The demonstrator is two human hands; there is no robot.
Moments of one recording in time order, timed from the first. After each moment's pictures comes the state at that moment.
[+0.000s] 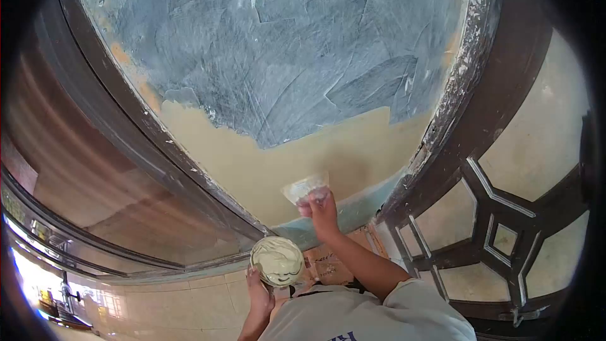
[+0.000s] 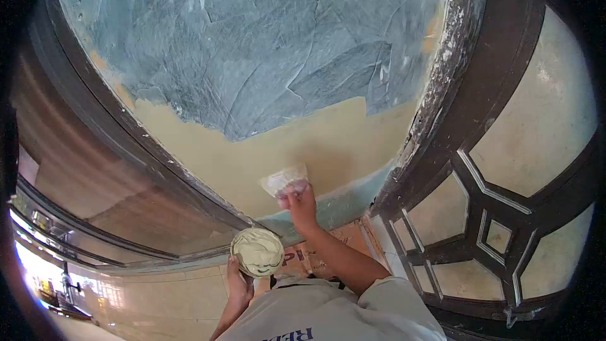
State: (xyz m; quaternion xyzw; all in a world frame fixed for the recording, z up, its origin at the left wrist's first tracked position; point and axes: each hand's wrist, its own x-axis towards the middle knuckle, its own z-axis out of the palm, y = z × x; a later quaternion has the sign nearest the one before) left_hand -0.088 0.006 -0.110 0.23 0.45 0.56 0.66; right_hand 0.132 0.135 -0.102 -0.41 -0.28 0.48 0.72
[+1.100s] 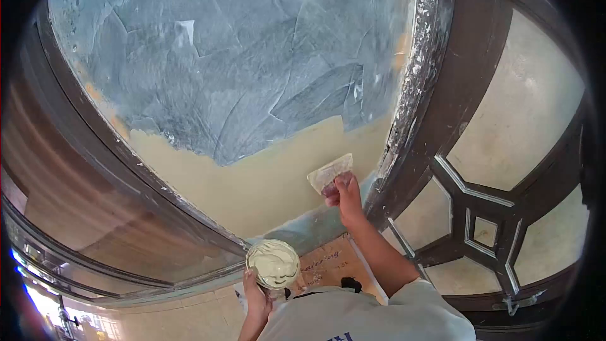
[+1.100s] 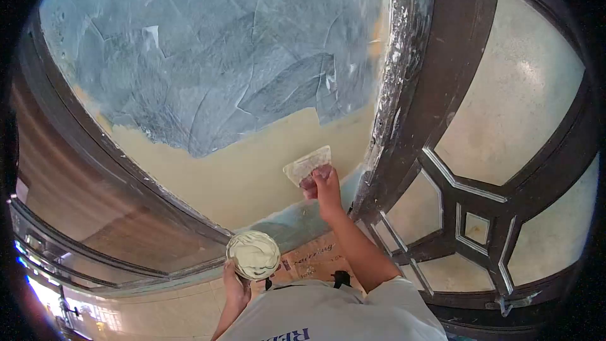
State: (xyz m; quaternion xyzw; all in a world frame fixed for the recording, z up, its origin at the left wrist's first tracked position) left_hand -0.025 -0.001 -0.090 0.24 0.45 0.53 0.68; right_hand 0.288 0.106 -0.055 -0.47 -0.24 0.44 0.73
